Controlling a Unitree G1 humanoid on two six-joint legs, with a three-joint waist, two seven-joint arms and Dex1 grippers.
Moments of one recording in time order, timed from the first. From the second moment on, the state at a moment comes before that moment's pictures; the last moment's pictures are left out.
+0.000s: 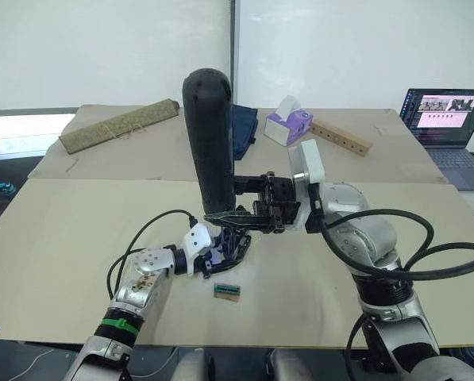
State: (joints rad) left arm -0.33 0.37 -0.18 0.25 -0.16 0.03 -0.99; right arm -0.68 -0.35 0.17 -0.25 0.65 0.40 1.09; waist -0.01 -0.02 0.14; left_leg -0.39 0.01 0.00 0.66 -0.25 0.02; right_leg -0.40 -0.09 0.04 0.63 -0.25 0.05
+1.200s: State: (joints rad) left arm -0.10 0.75 0.23 0.08 -0.61 0.07 -1.39; right arm -0.47 -1.39 0.02 0.00 0.72 1.06 1.08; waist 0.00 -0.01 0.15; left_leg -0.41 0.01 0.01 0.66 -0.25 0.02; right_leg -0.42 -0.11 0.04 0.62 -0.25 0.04
